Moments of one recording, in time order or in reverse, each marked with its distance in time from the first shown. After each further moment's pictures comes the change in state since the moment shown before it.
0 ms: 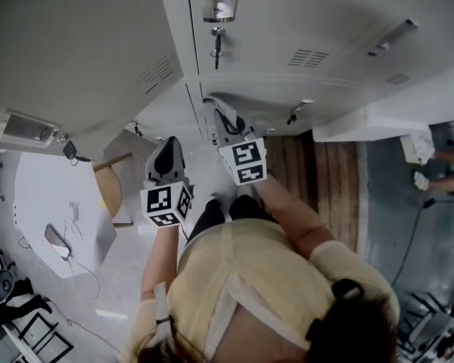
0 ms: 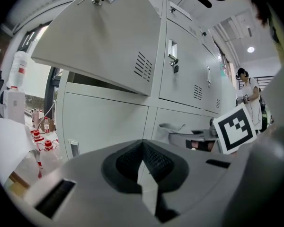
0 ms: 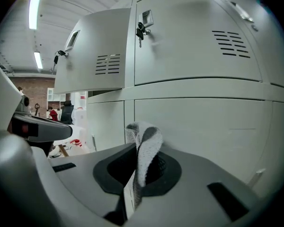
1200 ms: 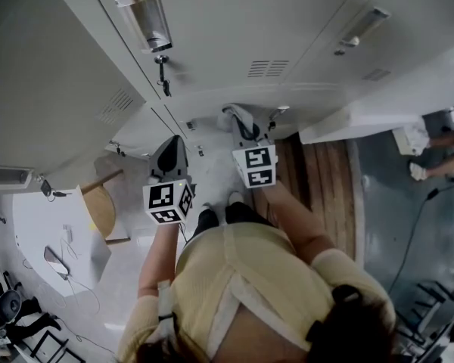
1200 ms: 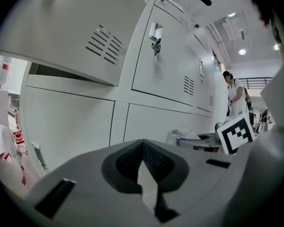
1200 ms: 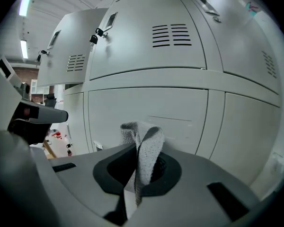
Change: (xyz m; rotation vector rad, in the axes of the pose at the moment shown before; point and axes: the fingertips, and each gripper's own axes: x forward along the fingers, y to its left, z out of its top) left arm 0.069 -0.070 0.013 0.039 0.008 -0.113; right arm -0.038 -0.122 -0.030 0.008 0.059 -0.188
